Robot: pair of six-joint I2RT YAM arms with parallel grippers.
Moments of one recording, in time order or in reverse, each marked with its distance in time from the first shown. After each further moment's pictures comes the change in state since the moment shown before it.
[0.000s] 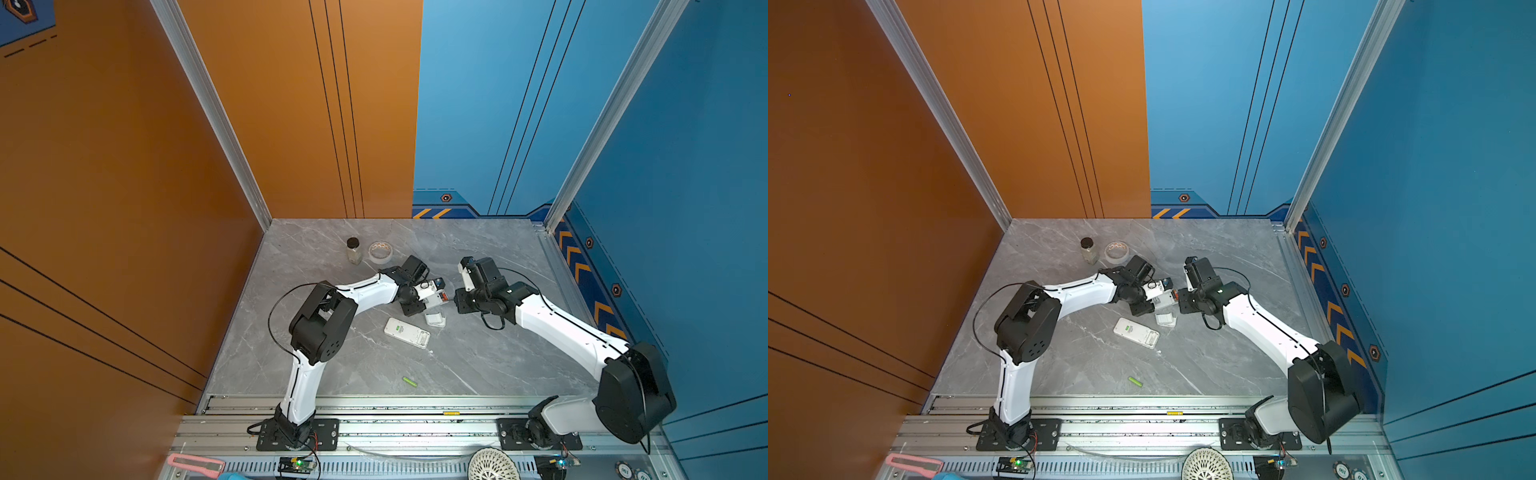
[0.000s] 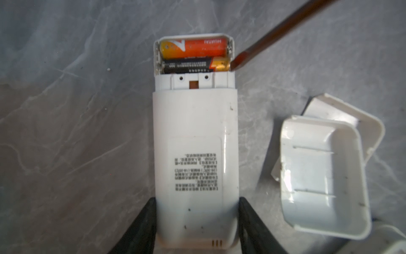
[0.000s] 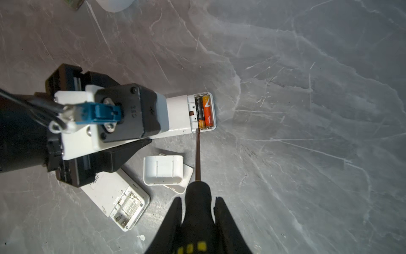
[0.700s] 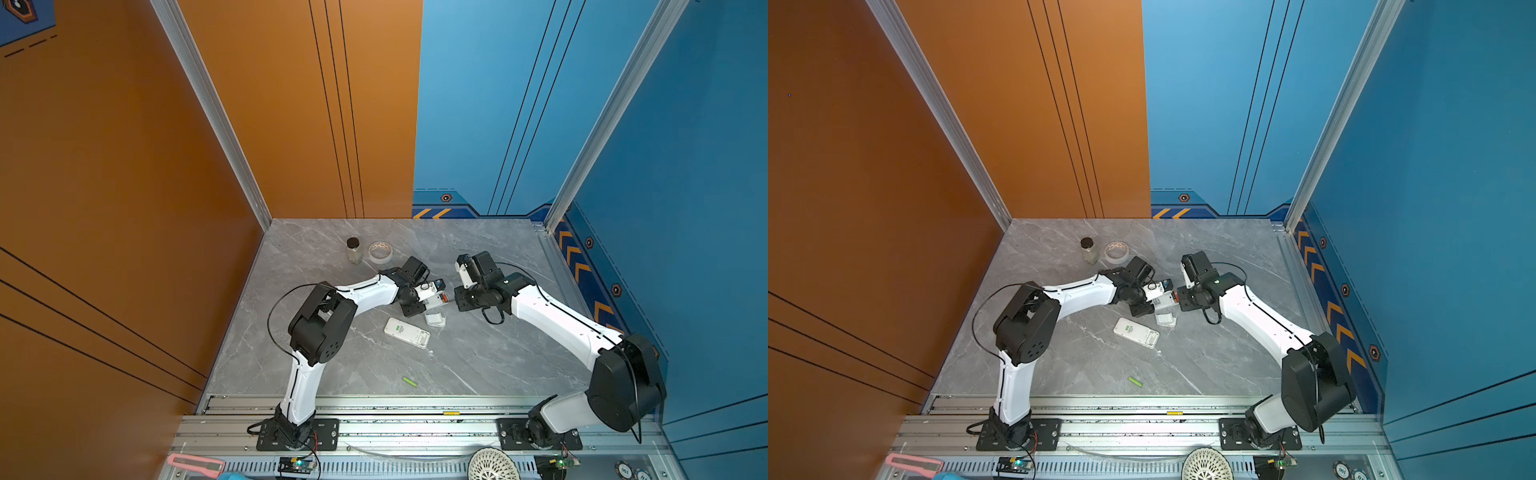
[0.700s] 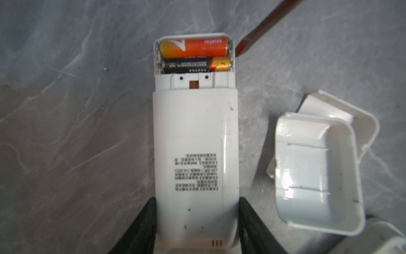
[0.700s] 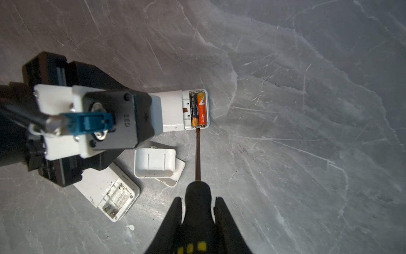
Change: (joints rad) left arm -0.006 -0.009 -0.013 0.004 -0.007 0.004; right arm -0.009 0.042 0.092 -0.102 0.016 -0.073
